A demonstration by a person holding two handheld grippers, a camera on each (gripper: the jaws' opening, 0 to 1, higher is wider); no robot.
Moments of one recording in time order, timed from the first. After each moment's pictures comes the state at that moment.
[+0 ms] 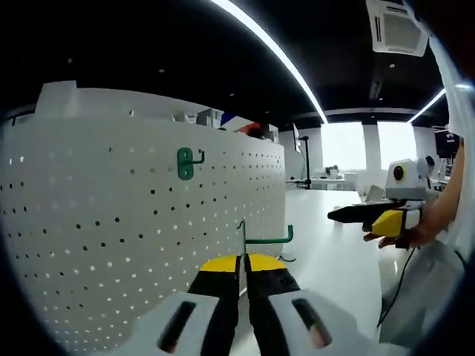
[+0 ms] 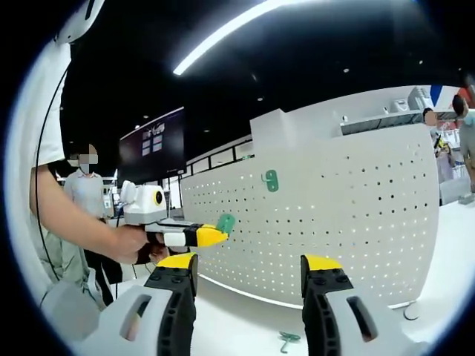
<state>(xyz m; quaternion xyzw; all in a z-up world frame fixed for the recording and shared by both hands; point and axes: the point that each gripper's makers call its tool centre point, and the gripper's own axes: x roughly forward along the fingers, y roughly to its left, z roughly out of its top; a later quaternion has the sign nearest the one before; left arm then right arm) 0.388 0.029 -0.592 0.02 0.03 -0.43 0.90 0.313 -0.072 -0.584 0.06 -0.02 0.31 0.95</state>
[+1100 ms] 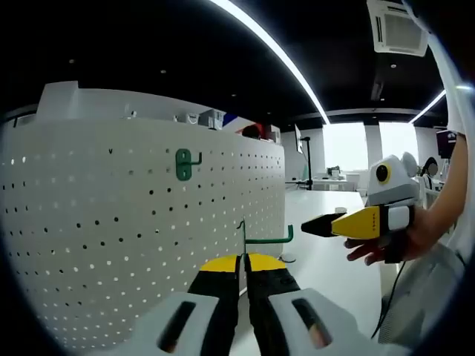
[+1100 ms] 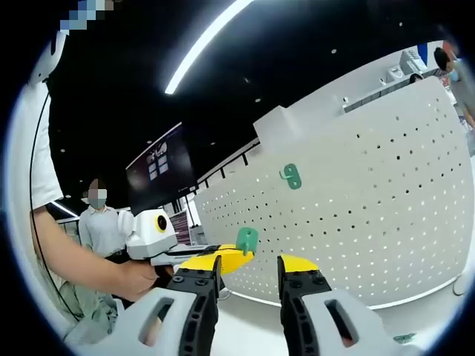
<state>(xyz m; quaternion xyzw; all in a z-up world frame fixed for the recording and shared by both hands) 0.384 0.027 -0.590 0.02 0.03 -0.43 0.90 0.344 -0.017 -0.572 0.17 -0.01 0.36 0.92</state>
